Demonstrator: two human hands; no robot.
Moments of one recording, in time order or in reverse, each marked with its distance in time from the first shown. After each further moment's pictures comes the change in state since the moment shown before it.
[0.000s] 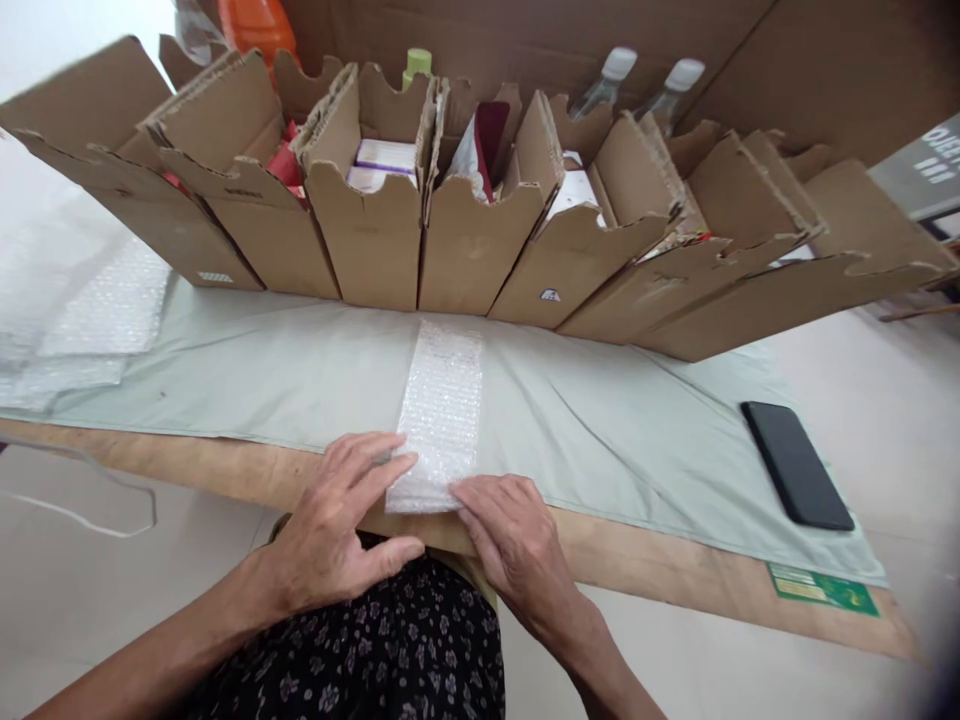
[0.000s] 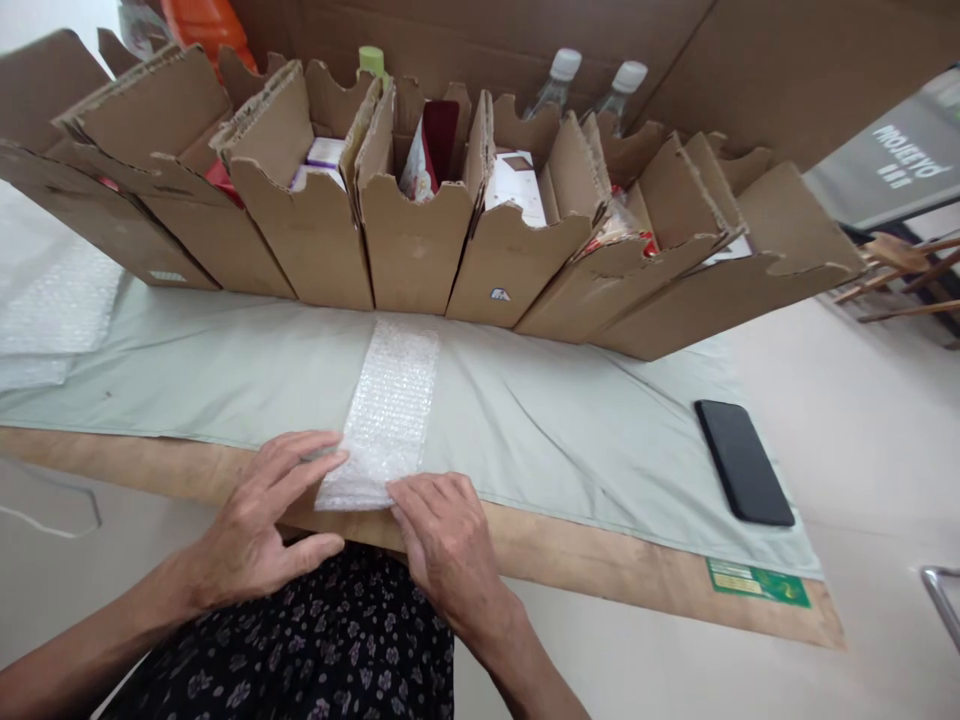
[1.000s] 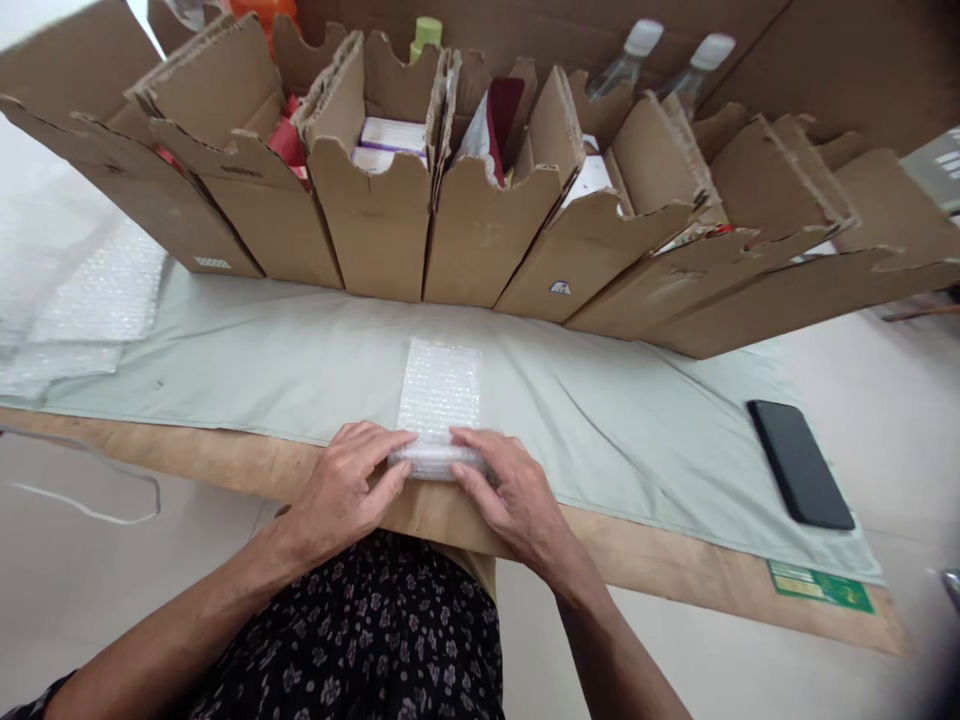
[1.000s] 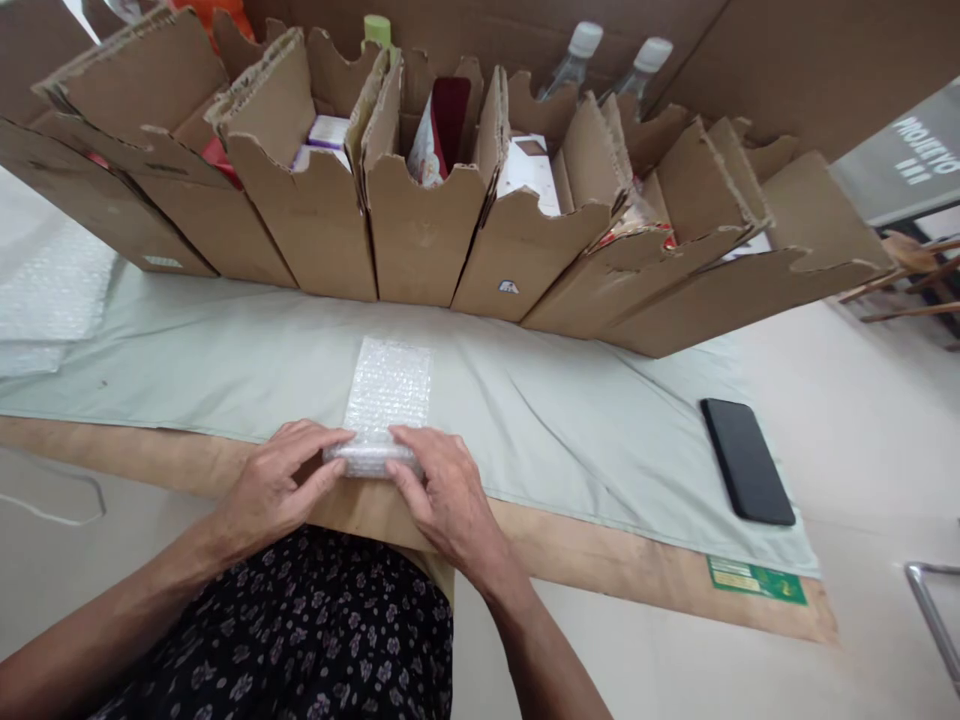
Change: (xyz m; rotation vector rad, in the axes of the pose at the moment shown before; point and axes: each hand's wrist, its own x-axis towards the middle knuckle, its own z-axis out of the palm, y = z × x) left_hand 0.016 -0.014 0.007 -0.070 0.038 -0.141; right_hand 0.032 0.015 -0.002 0.110 -0.085 0.159
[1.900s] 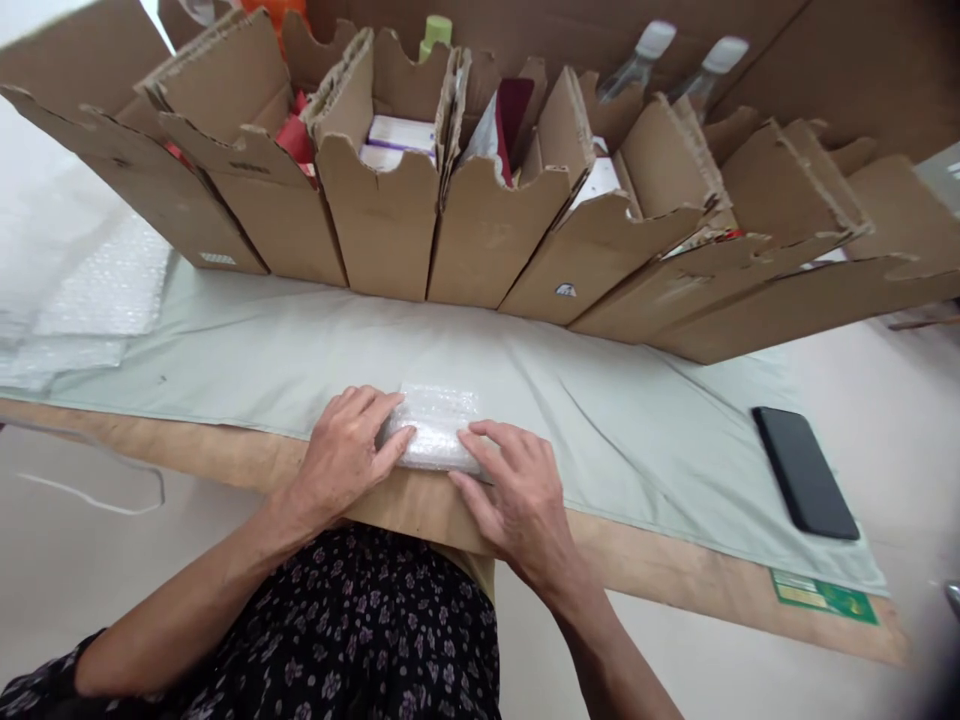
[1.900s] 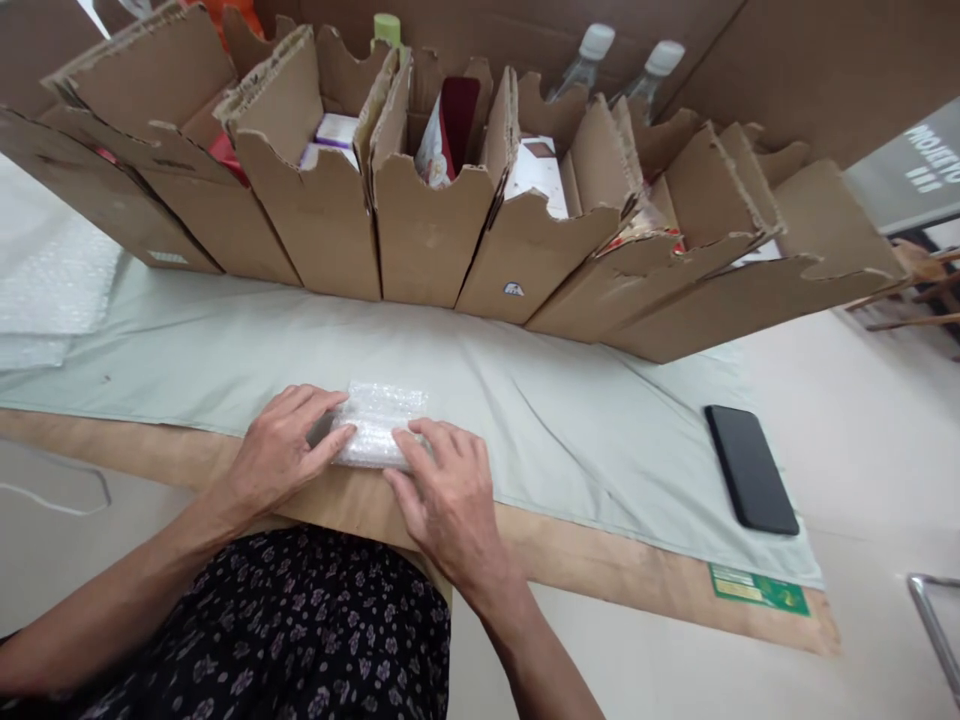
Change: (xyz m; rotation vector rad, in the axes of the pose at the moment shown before) left_hand 0.021 -0.019 0.005 0.277 0.020 -0.070; right_hand 0.002 -0.004 0.005 -0.254 0.107 -0.084
